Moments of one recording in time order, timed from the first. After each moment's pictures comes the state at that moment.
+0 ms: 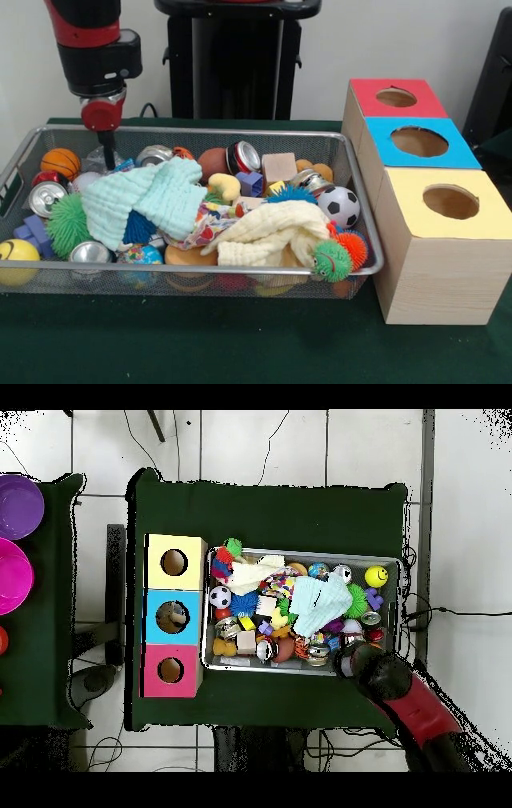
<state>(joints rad) -0.73 -0.56 -0.01 1.92 0.09 0.23 2.32</state>
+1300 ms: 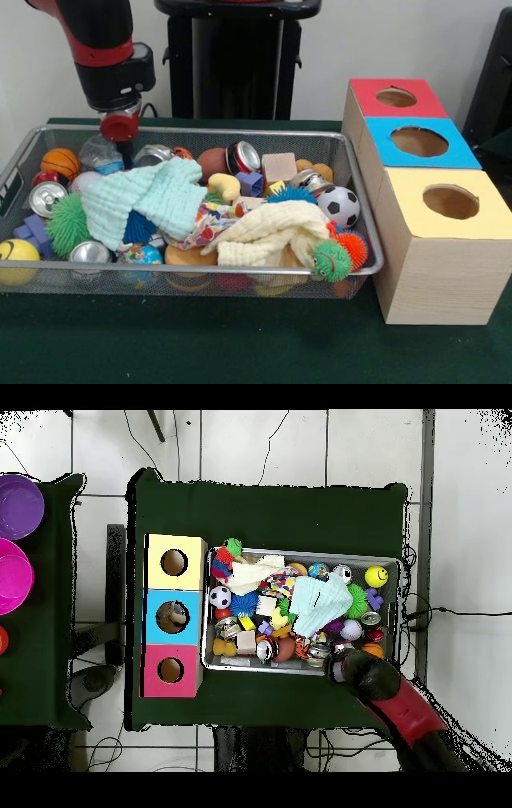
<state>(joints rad) -0.71 -0.46 -0.04 1.90 0.09 0.23 2.32</state>
